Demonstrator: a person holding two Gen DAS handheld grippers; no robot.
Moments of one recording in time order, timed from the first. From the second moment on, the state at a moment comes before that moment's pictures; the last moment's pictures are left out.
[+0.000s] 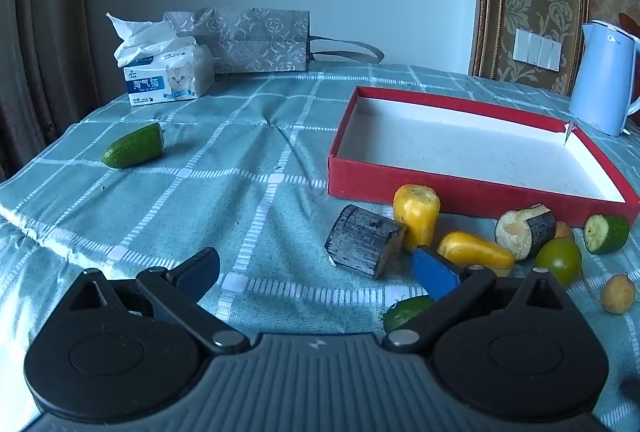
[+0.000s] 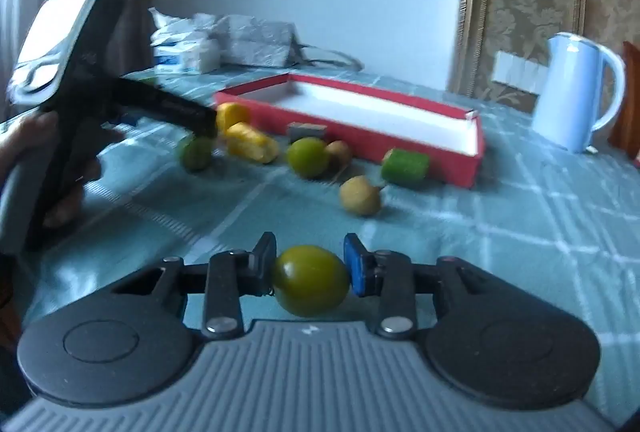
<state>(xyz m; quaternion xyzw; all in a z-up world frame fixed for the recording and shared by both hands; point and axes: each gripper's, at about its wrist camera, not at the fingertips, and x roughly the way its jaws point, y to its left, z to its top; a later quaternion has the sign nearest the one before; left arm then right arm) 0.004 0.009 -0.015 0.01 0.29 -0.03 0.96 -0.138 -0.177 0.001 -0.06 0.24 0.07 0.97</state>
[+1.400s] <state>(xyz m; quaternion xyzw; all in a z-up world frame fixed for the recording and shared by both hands) 0.008 0.010 -0.019 0.00 0.29 -0.03 0.96 -0.088 -0.283 -0.007 0.08 0.18 -0.07 0.98</state>
